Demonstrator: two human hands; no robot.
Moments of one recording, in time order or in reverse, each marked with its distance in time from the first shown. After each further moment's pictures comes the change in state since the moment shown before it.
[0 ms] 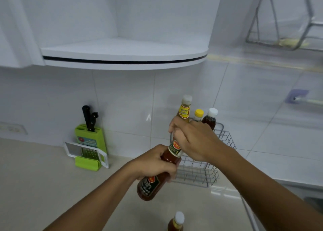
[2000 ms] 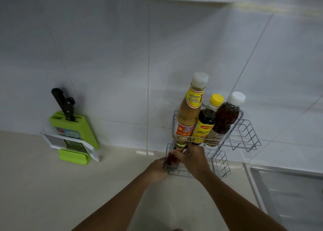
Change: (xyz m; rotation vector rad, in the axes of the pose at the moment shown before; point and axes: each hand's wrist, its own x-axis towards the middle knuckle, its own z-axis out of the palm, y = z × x) left_hand 0.138 -0.184 0.008 0.067 0.101 -0.437; right_hand 0.006 0.133 0.224 0.568 0.147 0.648
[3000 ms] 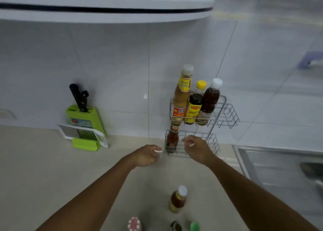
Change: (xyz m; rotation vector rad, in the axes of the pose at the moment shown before) left_hand -0.083 -0.003 -0.034 0.243 0.022 0.058; right_hand -0.059 -0.013 -0.043 -0.162 -0.175 0.132
